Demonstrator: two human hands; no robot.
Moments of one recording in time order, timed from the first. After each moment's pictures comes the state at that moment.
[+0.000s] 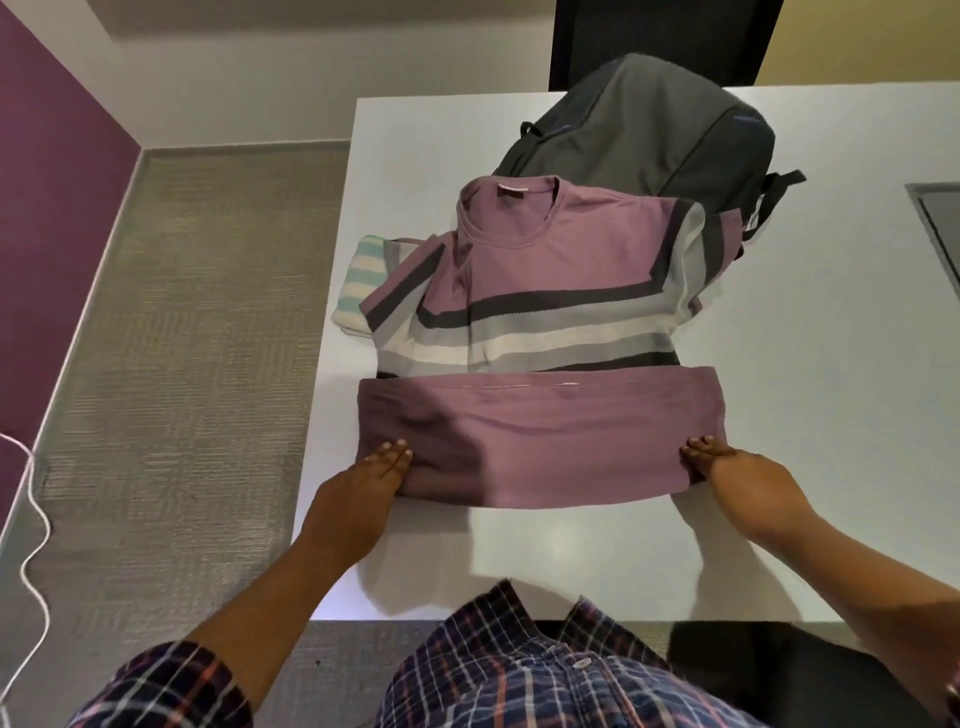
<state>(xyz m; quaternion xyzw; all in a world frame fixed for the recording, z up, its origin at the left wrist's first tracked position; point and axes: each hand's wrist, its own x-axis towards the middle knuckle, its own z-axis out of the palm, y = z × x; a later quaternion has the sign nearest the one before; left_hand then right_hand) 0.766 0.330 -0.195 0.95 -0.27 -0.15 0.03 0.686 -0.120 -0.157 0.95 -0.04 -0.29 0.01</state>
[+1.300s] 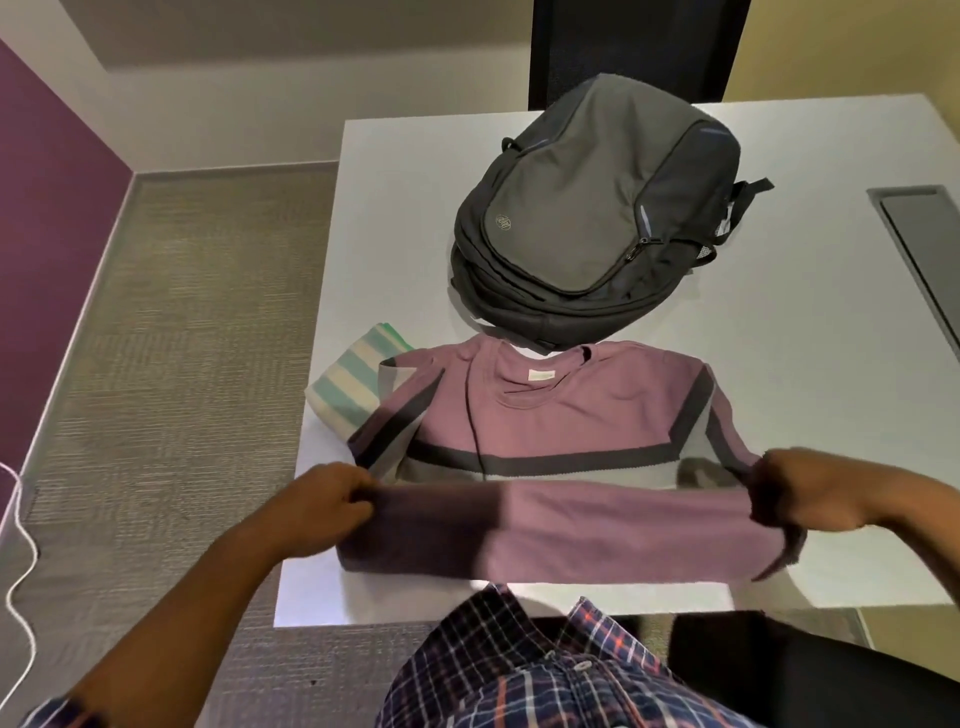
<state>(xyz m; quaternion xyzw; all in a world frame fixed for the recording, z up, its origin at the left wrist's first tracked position) 0.780 0.323 -0.104 0.90 -0.13 -0.39 0.17 0.689 -0.143 -0.060 0.86 -0.07 -0.49 -0.10</state>
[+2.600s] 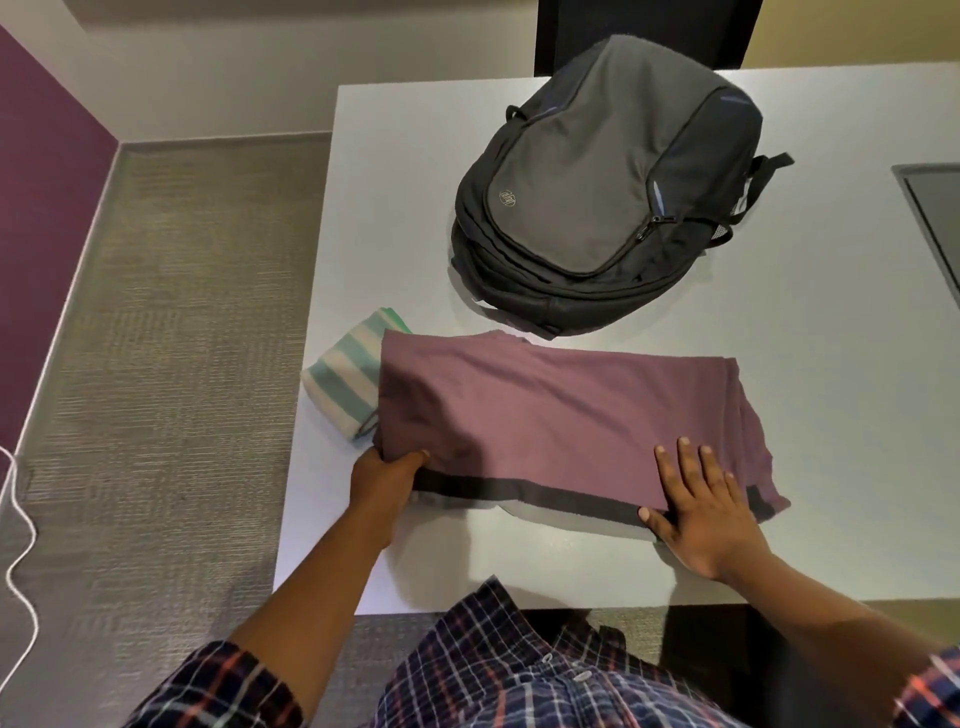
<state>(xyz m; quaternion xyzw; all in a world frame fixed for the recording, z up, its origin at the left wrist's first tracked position) 0.766 0.262 -0.197 0.72 0.33 -0.23 0.56 0.633 -0.096 -0.220 0.95 -0.10 -0.31 -0.03</state>
